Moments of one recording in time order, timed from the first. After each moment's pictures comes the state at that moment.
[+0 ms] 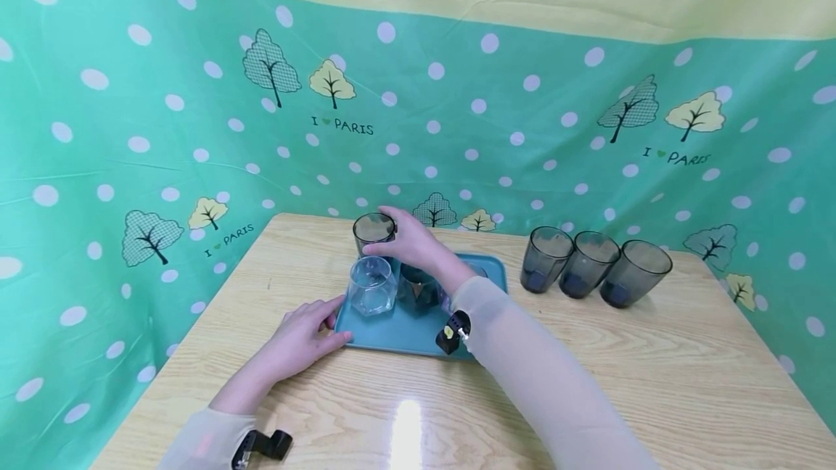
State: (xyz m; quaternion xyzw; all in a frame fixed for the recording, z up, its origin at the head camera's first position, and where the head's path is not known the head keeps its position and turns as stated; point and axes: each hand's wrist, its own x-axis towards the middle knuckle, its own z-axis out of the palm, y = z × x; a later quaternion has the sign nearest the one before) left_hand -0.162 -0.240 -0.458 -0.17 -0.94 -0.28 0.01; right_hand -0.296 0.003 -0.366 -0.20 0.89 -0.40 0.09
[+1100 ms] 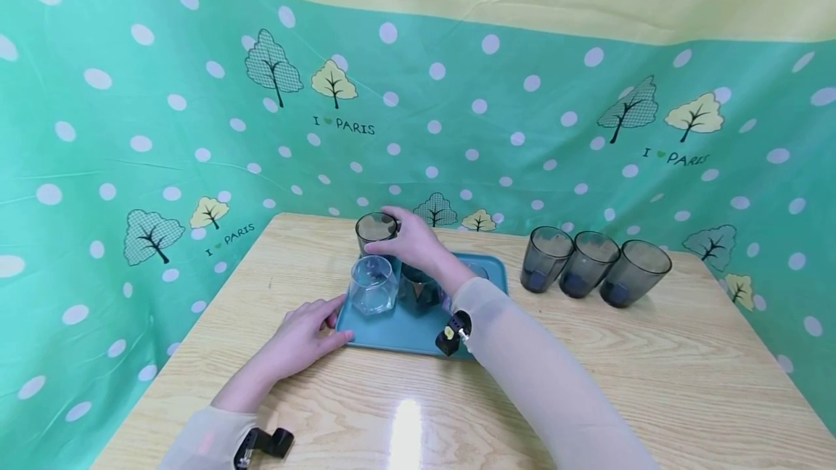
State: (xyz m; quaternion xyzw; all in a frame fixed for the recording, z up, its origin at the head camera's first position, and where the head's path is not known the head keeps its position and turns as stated) left_hand -0.162 -0.240 -0.458 -0.17 -0.94 -0.28 0.01; right_hand -0.295 0.001 -0.371 -0.18 0.88 -0.43 0.06
